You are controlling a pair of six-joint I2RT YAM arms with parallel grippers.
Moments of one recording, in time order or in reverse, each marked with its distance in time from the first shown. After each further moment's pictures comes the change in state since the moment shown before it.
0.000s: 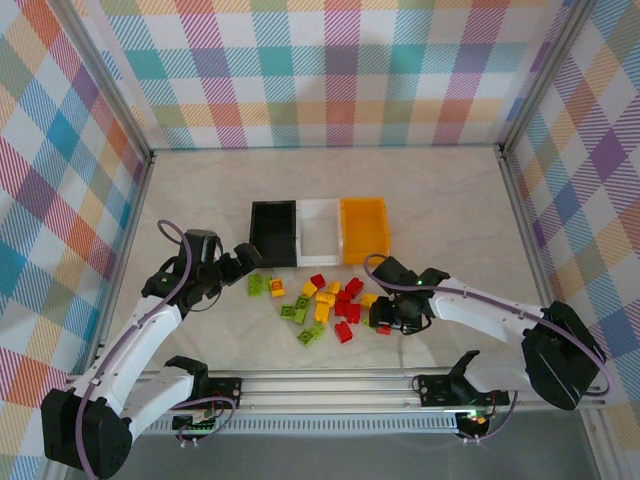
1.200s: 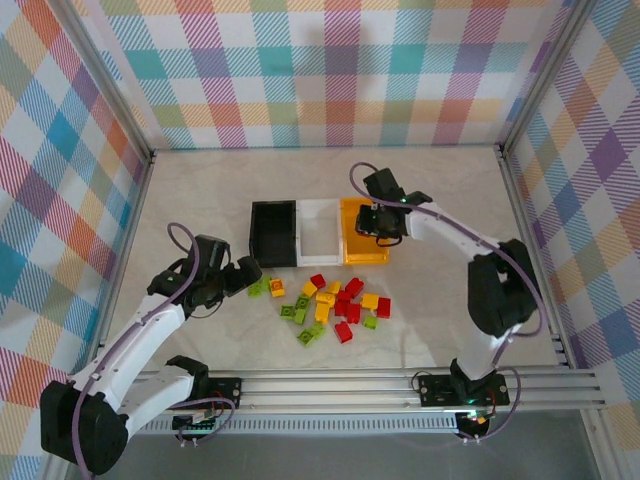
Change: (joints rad) left arm -0.059 0.026 -0.005 -0.120 -0.071 0.009; right arm -0.271 0.502 0.661 0.169 0.076 -0.252
